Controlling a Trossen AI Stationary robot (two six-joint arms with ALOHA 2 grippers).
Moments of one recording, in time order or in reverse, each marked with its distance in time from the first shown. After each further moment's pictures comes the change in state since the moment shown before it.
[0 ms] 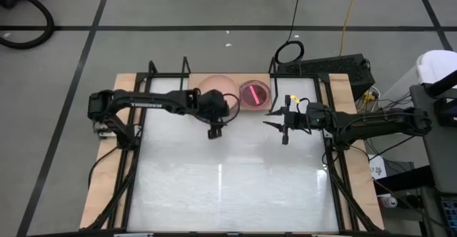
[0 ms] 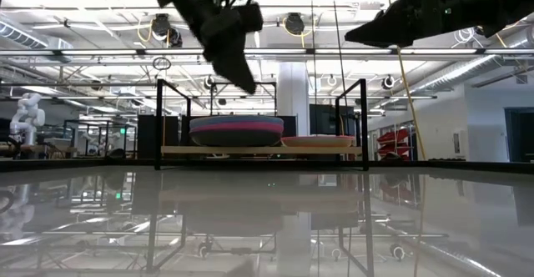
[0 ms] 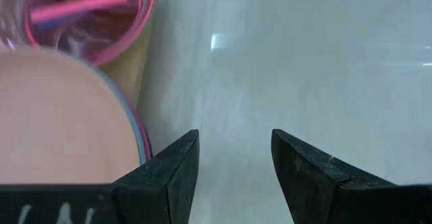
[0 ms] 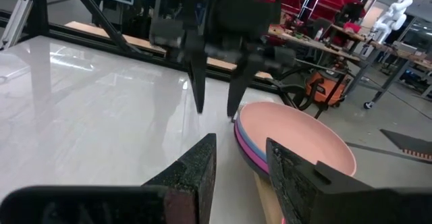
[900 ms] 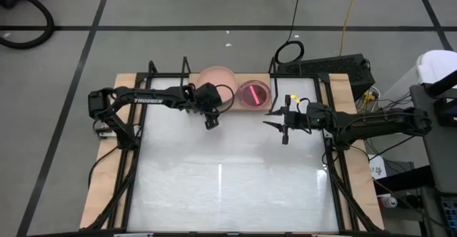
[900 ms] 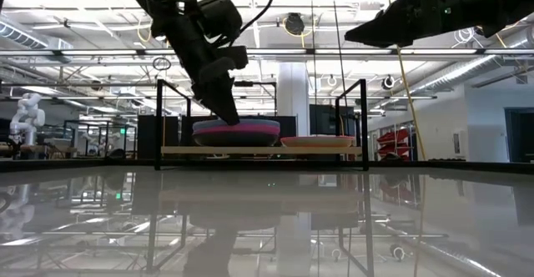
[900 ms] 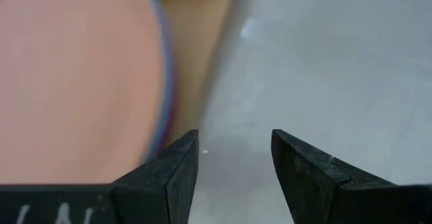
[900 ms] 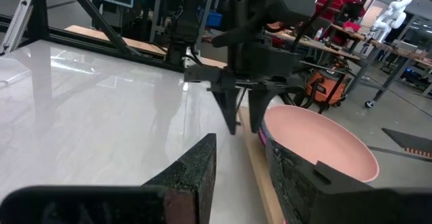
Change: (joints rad) left arm 0.139 0.001 -0.166 0.113 -0.045 -0.053; right arm 0.000 0.000 0.000 0.005 -0.001 0.017
